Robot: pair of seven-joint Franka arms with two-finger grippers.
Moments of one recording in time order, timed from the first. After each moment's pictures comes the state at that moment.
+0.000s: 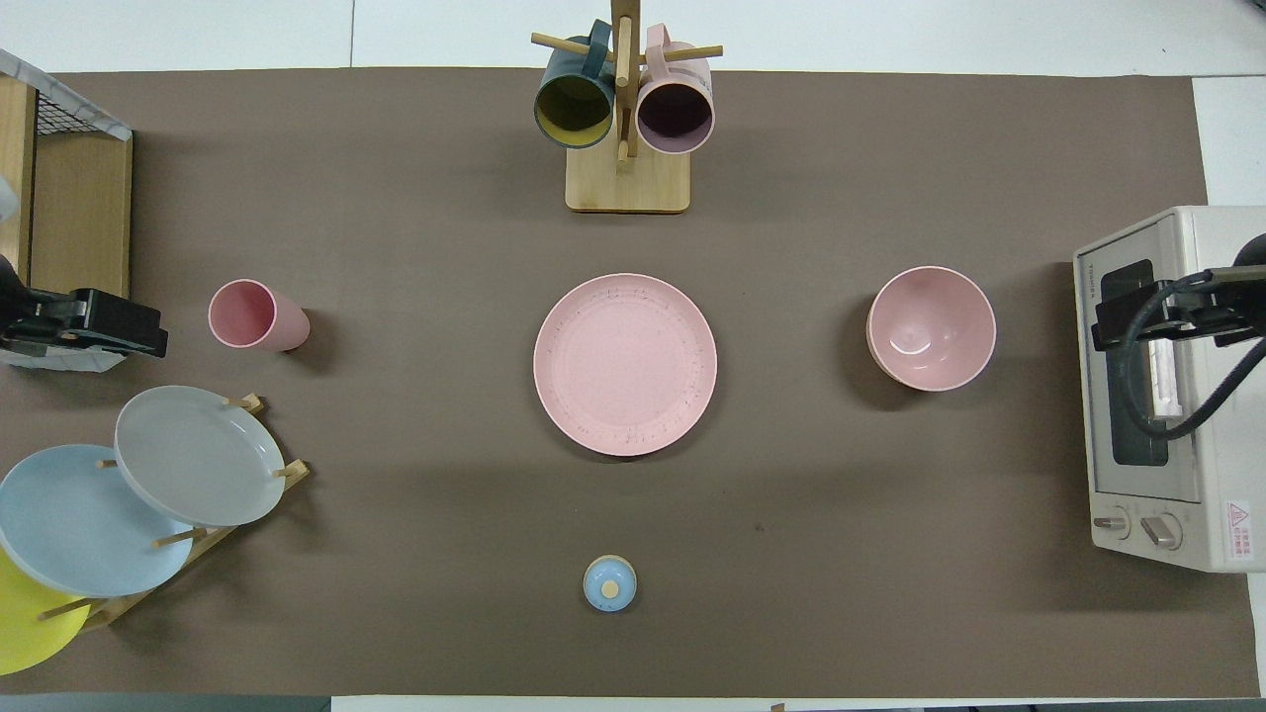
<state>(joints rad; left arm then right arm) -0.09 -0.05 -0.02 -1.60 0.00 1.48 -0.01 0.03 -0.03 -0.02 -1.59 -0.02 1.46 0.00</state>
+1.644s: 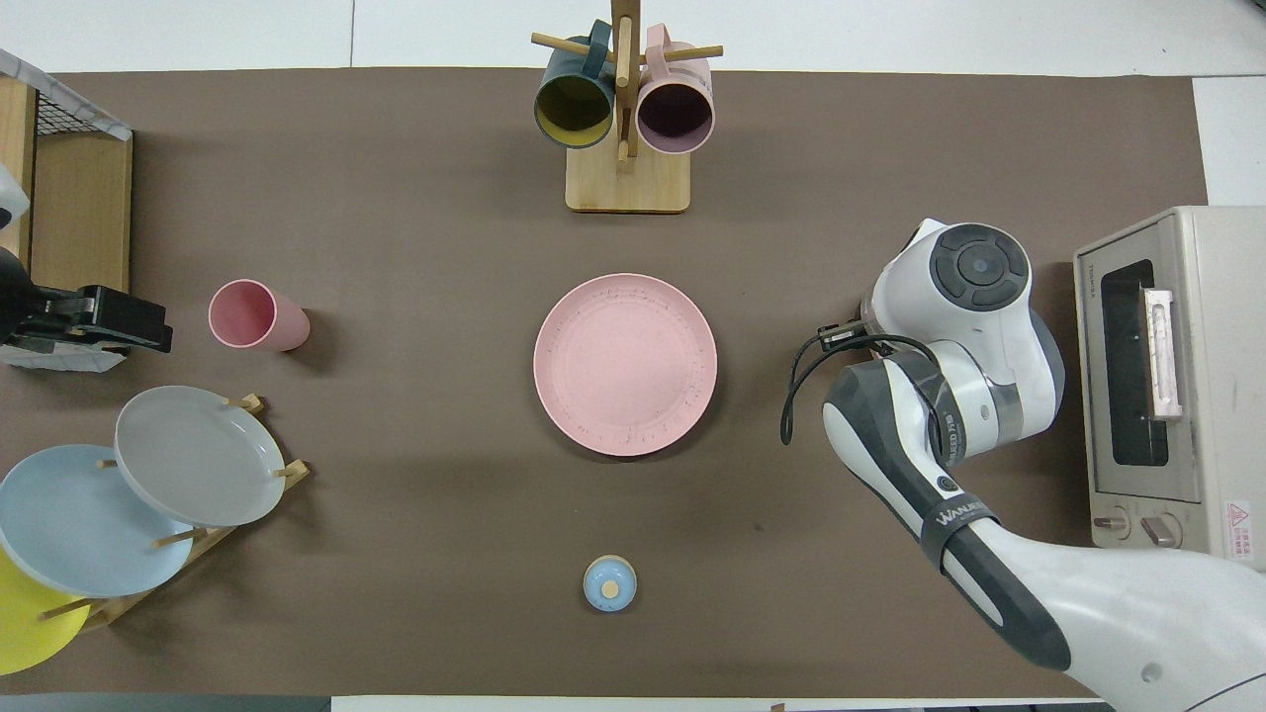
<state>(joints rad) -0.09 -0.05 -0.01 -1.63 0.00 1.52 -0.01 0.25 0.26 -0.02 -2.05 -0.10 2.29 0.08</state>
